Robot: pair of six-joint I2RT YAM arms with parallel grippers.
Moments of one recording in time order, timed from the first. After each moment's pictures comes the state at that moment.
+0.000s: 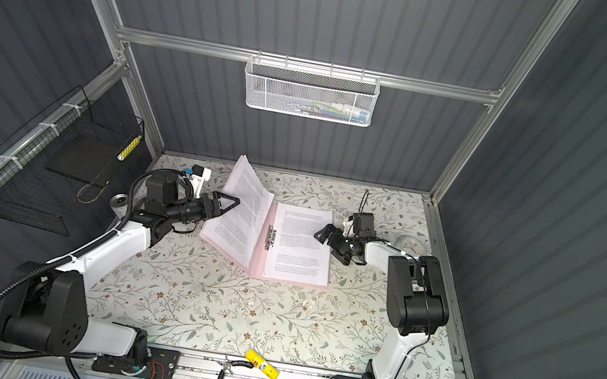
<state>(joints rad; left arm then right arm) -0.16 1.37 0.92 0.03 0.75 -0.61 0.20 1.85 1.02 -0.10 -0.50 0.64</state>
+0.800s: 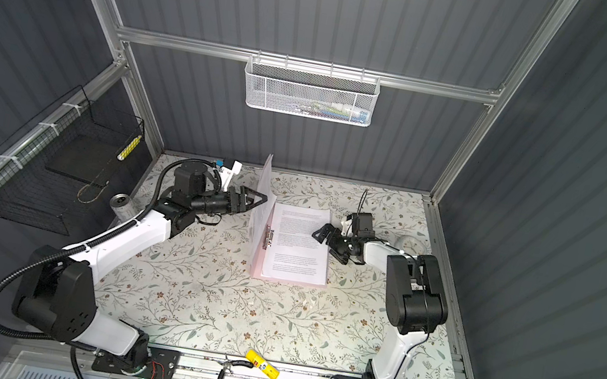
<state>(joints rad) -0.37 1.49 1.09 0.05 0.72 -0.67 0.21 1.86 1.02 -0.08 -0.52 0.64</state>
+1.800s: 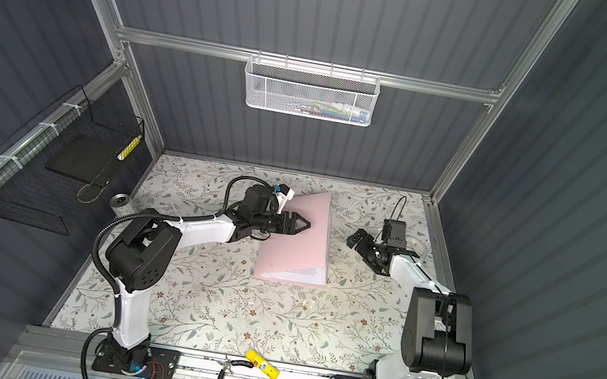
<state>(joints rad) -0.61 1.97 1.27 0.19 0.51 -0.59 0.02 1.58 0.89 -0.23 -0.31 0.58</state>
